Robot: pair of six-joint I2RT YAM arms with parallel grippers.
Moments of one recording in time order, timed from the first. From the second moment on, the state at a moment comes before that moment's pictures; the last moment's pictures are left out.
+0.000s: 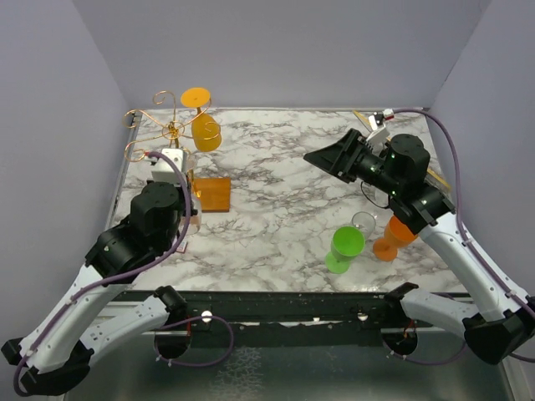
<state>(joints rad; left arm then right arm) -0.76 0.71 1.12 -0.75 -0.65 -0.21 0.49 1.05 1.12 -0.21 -0.31 0.88</state>
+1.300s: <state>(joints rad) -0.75 0.74 0.89 -0.15 -0.34 0.03 0.83 1.55 1.48 0.05 -0.32 1.21</state>
